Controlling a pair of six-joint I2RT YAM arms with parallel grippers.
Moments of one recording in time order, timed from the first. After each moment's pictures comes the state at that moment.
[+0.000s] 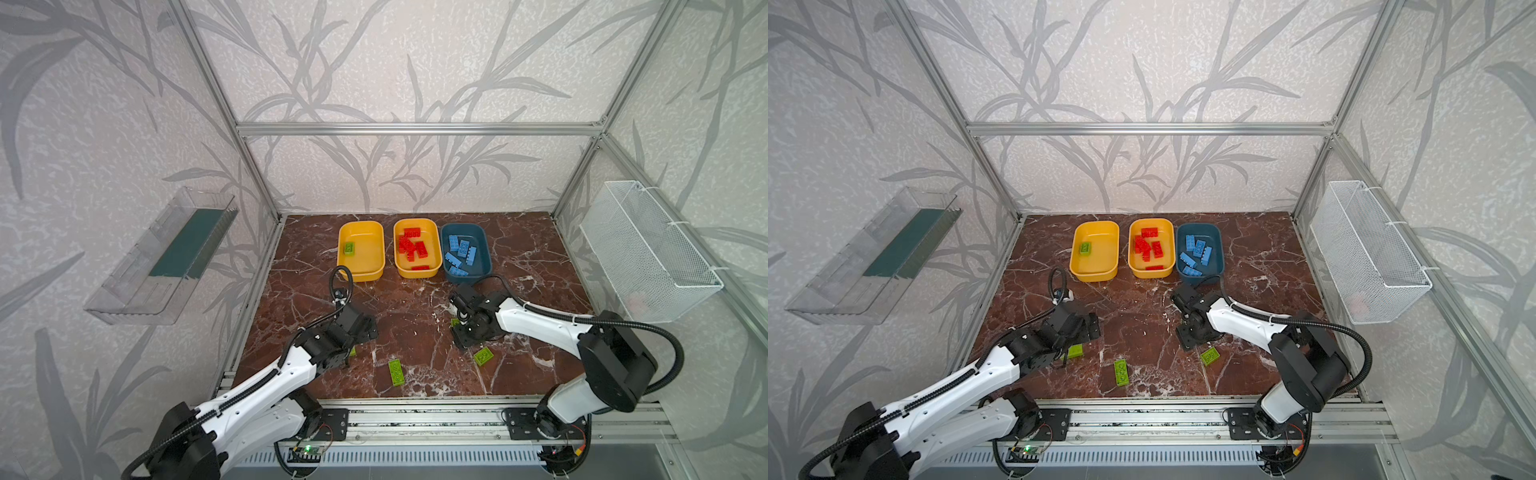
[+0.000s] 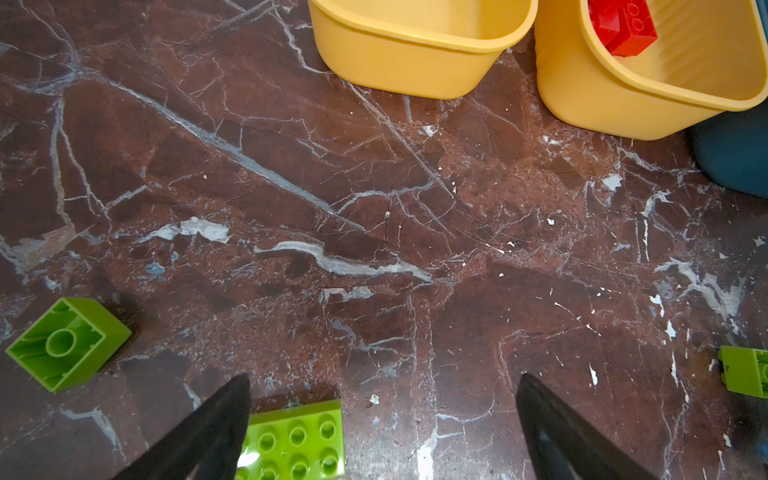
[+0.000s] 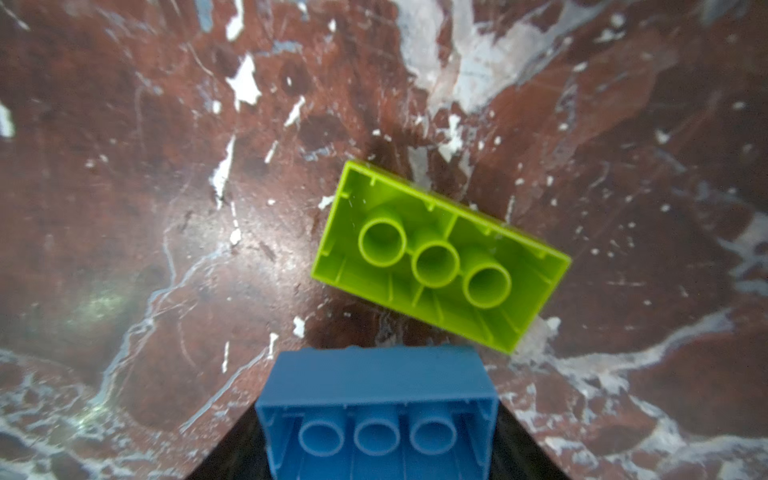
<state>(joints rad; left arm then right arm) -0.68 0.95 0.57 -0.58 -0.41 -0.78 0.71 1.52 0.91 -0.77 0.01 0.31</state>
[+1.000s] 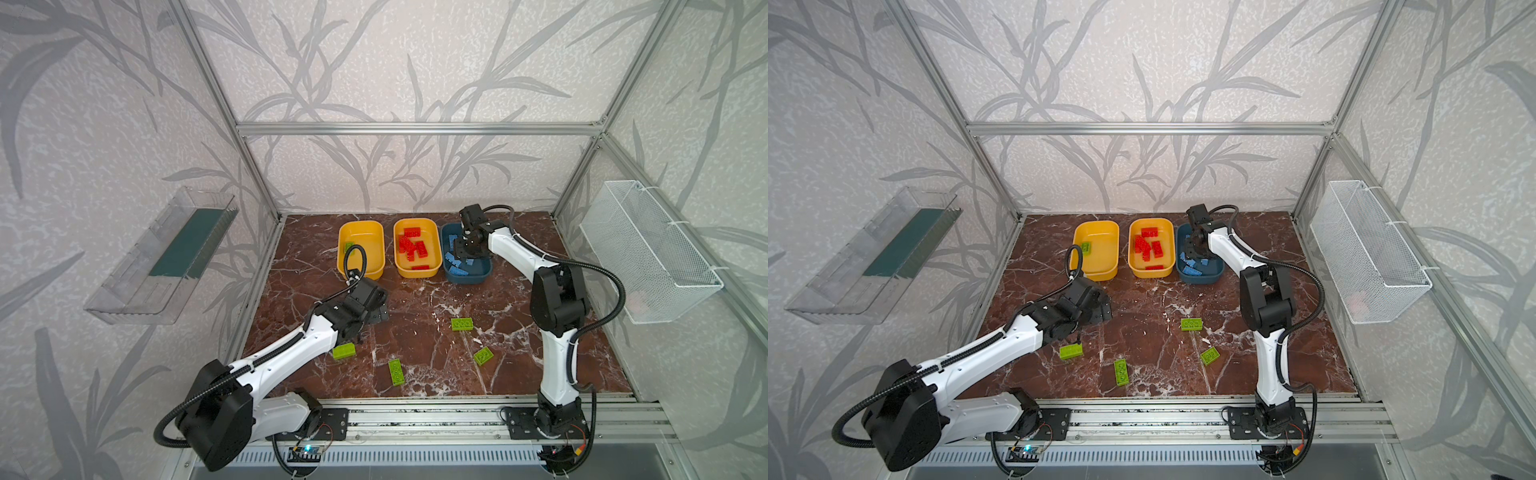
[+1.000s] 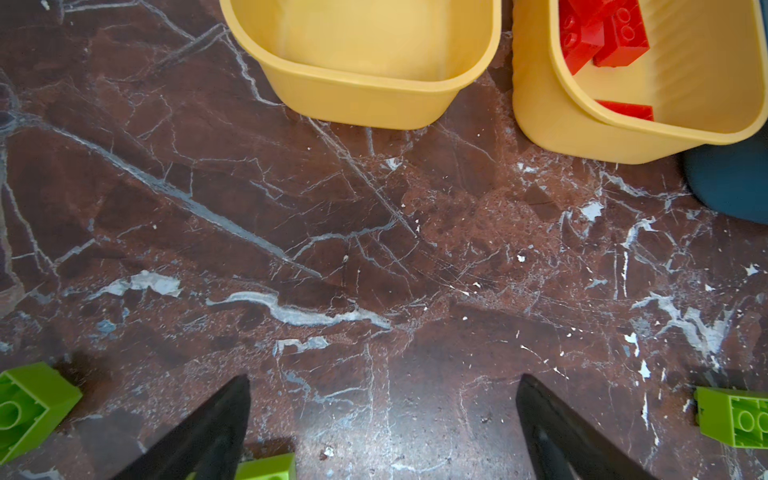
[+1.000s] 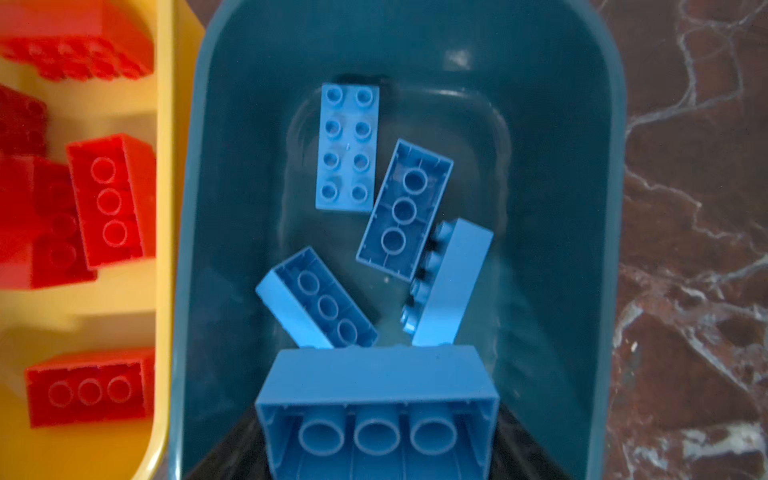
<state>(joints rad) -0.63 1.22 0.78 -0.58 -0.36 -0.74 0.32 2.15 1.81 -0.76 0.10 0.26</state>
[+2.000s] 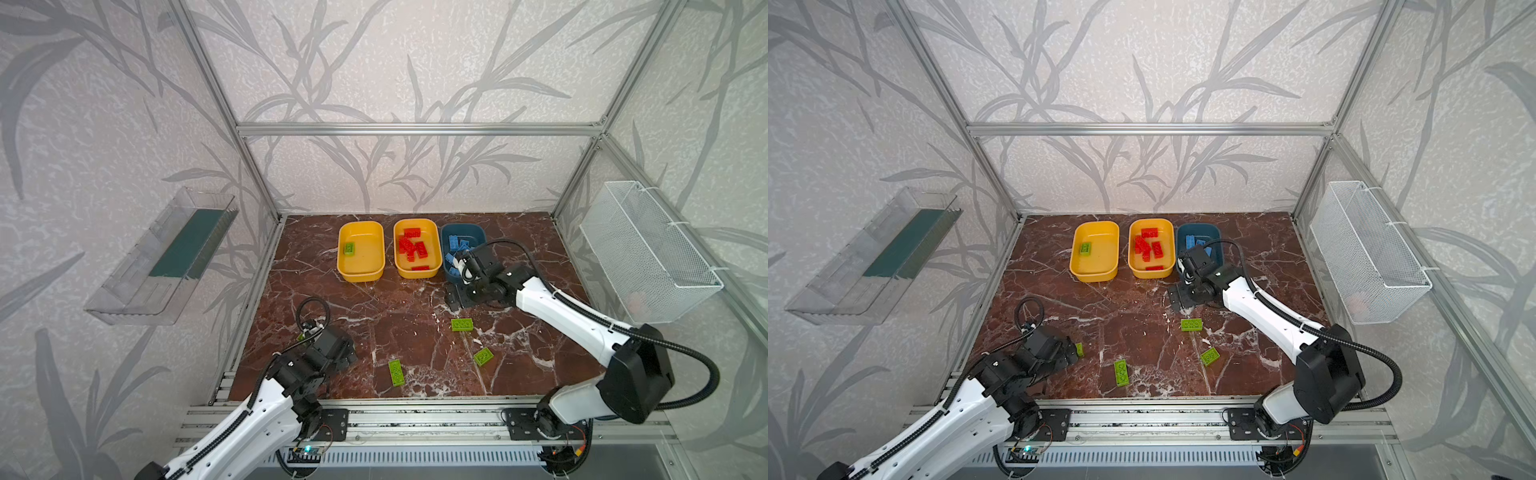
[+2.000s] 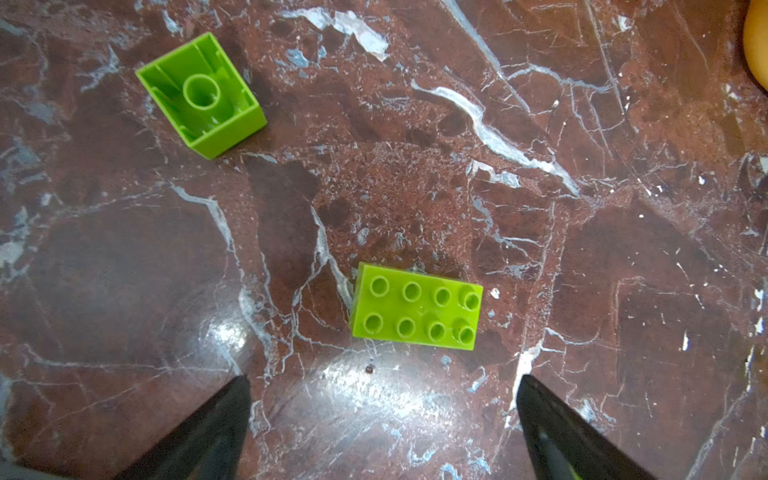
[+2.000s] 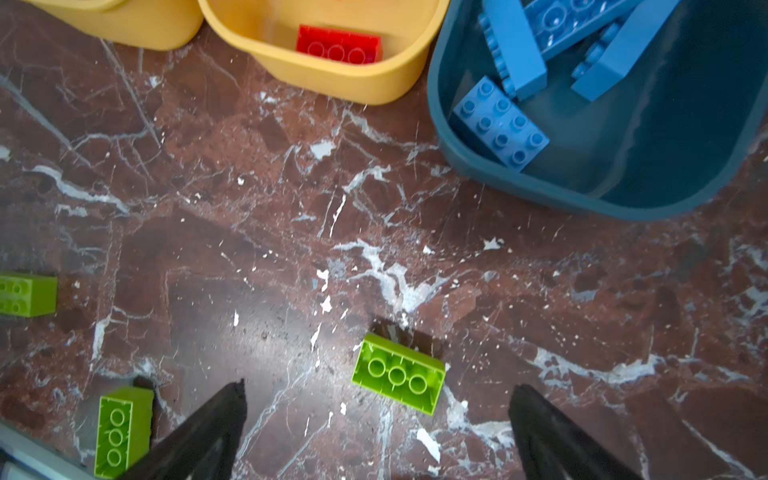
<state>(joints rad) -0.62 0.64 0.43 -0.93 -0.28 -1.08 0.61 1.44 1.13 -0.76 -0.02 0.28</state>
